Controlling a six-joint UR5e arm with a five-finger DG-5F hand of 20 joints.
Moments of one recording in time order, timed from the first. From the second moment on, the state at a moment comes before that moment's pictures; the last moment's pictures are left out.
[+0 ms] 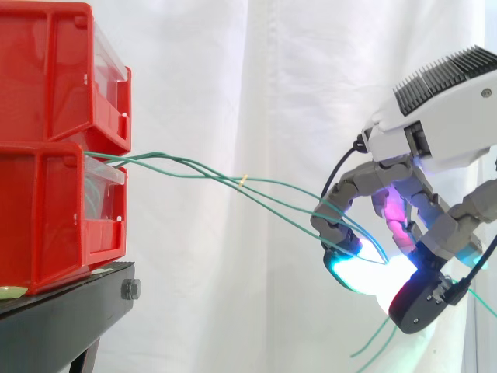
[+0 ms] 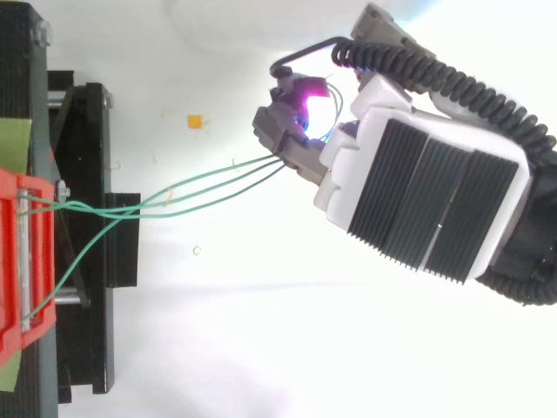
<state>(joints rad) 0.24 -2.21 -1.02 -3.36 -1.05 -1.92</state>
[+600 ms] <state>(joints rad) 0.24 -2.21 -0.96 -3.44 -1.07 -2.07</state>
